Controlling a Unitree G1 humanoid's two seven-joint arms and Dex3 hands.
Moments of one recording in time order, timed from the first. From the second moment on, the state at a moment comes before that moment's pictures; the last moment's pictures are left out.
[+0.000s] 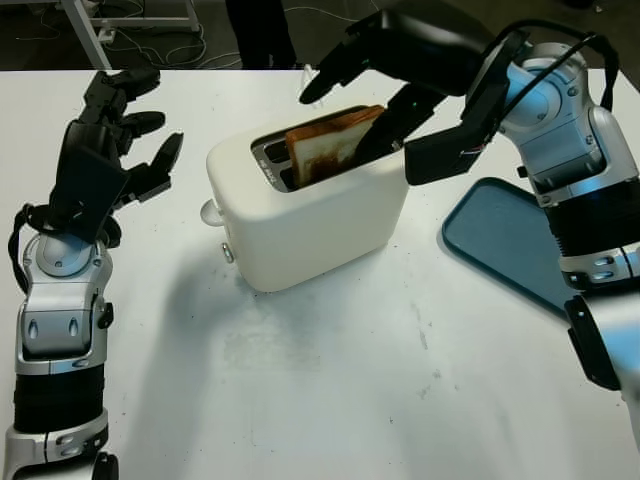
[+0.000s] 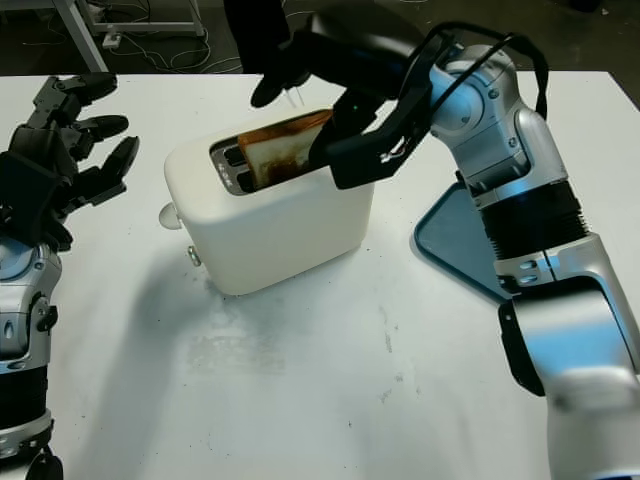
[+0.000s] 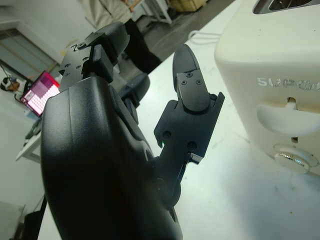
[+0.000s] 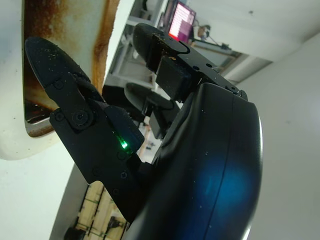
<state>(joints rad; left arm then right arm) -0.37 0.35 0.20 -0.18 -0.03 0.23 -0.12 -1.07 -0.52 0.29 0.40 -0.46 -0.46 0.49</state>
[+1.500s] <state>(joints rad) -0.37 0.35 0.19 -0.19 -0.03 0.23 -0.11 -1.11 -0.61 0.44 0.48 -1.00 -0.59 -0.07</state>
